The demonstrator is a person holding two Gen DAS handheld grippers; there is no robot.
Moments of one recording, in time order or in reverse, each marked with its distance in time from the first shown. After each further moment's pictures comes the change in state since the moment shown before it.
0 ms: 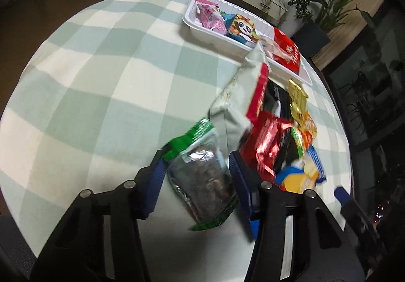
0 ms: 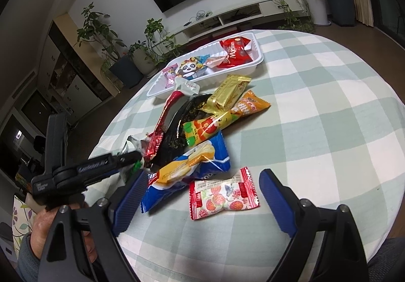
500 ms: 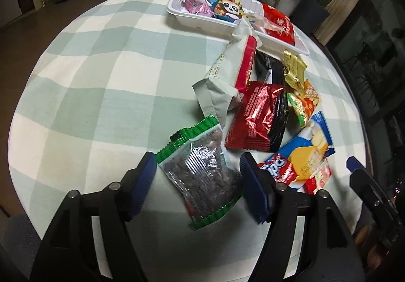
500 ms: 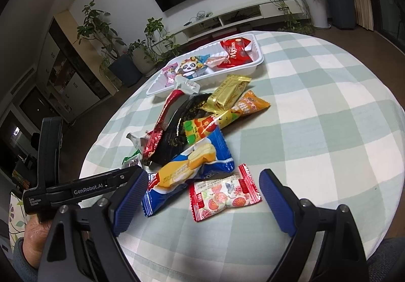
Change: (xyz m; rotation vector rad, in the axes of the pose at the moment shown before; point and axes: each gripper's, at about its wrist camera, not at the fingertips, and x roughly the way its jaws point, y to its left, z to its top) left arm -0.004 -0.022 -0.022 0.130 0.047 0.097; right arm 0.001 0.000 -0.001 -0.015 0.001 -0.013
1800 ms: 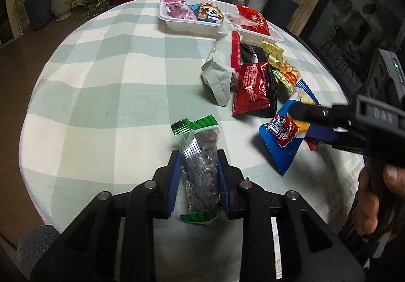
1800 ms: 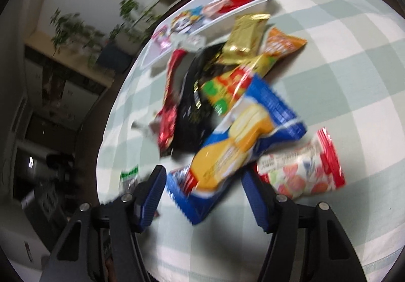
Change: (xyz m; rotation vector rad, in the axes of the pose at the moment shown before) left arm -0.030 0.034 -0.039 0.154 -0.072 -0.094; right arm 0.058 0.015 0.005 0.289 0.214 0.044
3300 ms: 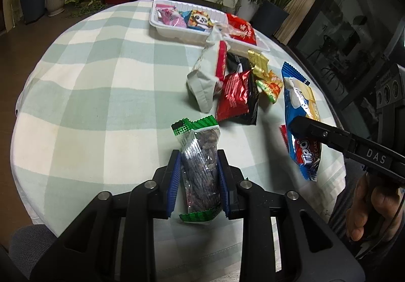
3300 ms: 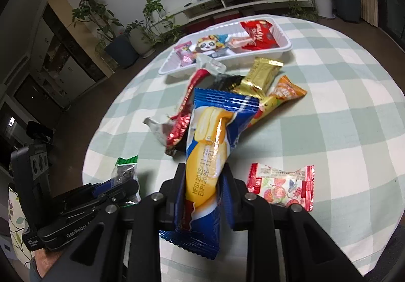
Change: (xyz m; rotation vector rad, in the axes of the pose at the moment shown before) left arm -0.012 -0.002 0.005 -0.036 -0.031 -0.097; right arm -0.038 0.037 -0.019 -0.310 -0.112 -0.083
